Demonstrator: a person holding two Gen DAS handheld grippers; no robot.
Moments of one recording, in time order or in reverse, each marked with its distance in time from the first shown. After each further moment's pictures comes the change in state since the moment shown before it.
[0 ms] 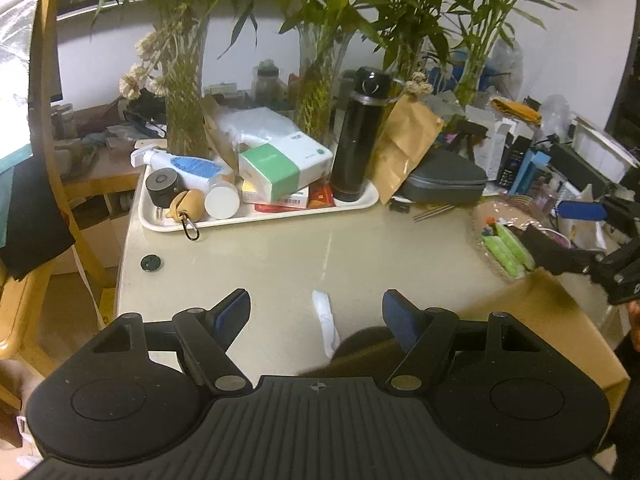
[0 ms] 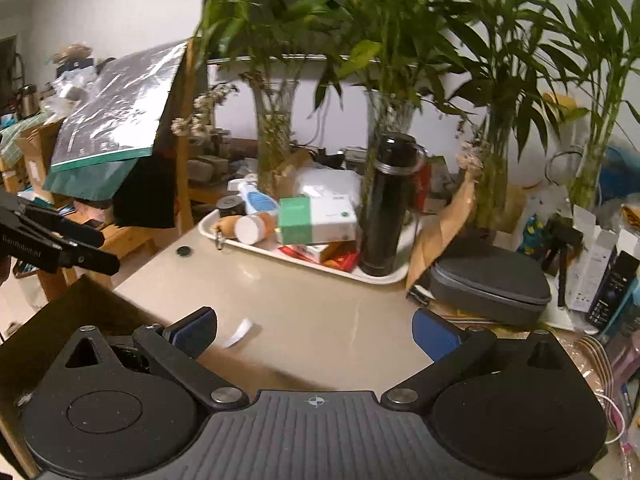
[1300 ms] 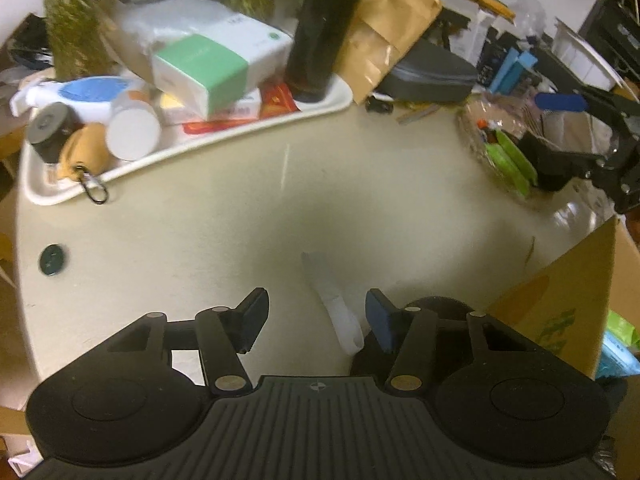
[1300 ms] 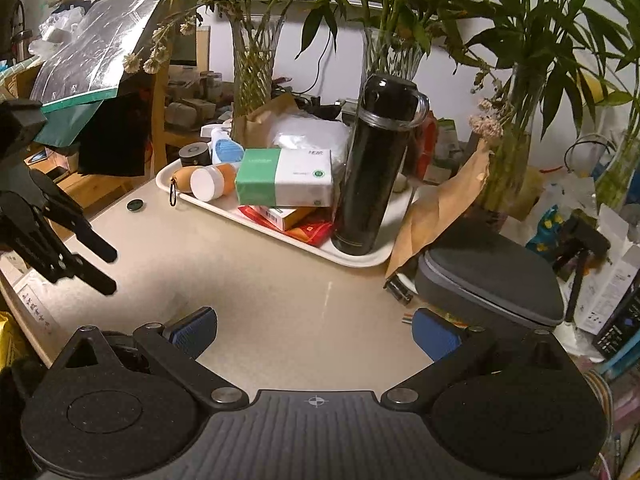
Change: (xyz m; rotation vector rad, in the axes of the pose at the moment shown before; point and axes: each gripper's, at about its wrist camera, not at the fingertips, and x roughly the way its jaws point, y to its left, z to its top) left arm 0.140 0.036 0.017 0.133 0.342 -0.237; right arm 0.101 -0.048 0.015 -0.093 0.156 0.008
